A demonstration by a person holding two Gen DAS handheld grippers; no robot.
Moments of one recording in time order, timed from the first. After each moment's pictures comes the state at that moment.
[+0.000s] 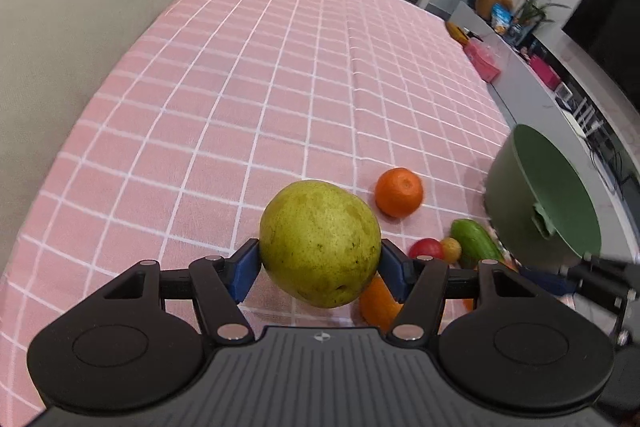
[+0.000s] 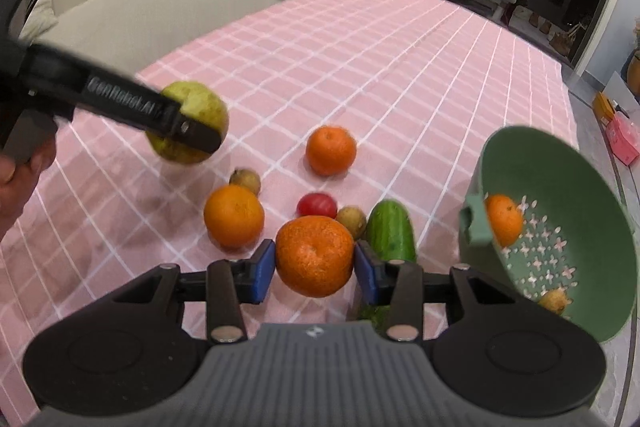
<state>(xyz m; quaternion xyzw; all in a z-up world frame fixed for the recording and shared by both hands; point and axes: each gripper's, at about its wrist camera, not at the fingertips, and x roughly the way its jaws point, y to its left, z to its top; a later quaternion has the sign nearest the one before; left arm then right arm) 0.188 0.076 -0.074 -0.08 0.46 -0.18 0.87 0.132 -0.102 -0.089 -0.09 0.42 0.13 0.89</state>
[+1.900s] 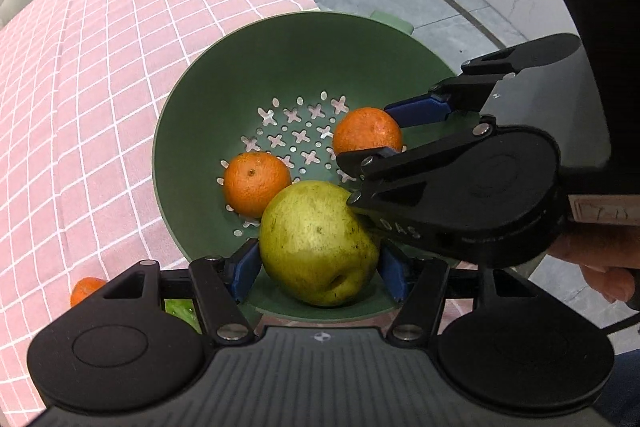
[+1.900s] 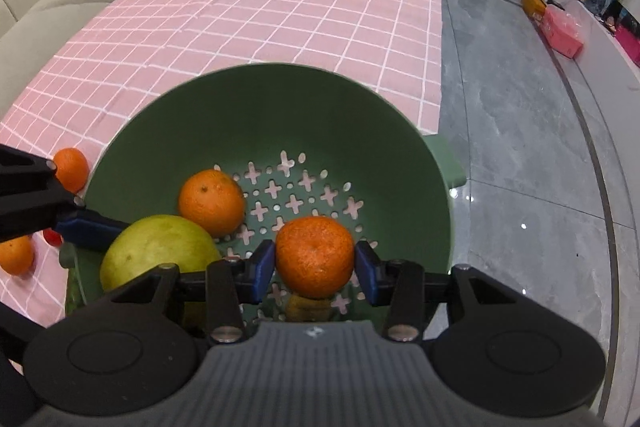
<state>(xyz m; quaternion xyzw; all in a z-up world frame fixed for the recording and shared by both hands) 0.214 -0.203 -0.084 0.21 0.53 -0.33 0.75 0.215 -0.303 -0.105 -0.01 0.51 0.02 0.86</state>
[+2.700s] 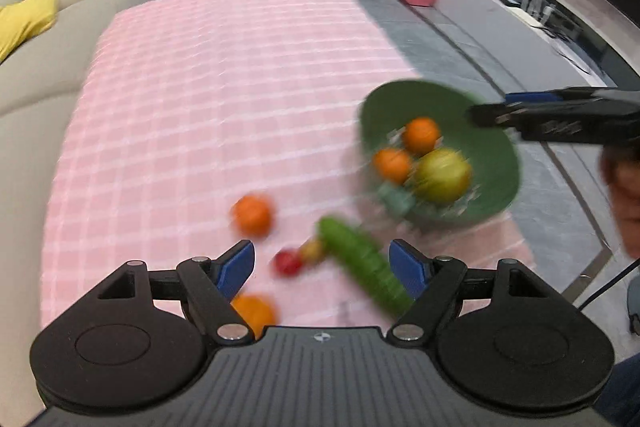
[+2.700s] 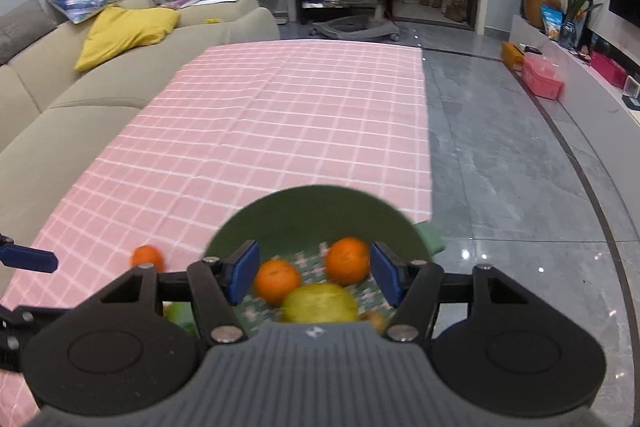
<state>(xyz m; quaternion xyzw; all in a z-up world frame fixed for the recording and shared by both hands) 0.171 -0.012 -0.015 0.09 0.47 -0.24 0.84 0.160 -0.279 -0.014 0.05 0.39 0.01 0.92</state>
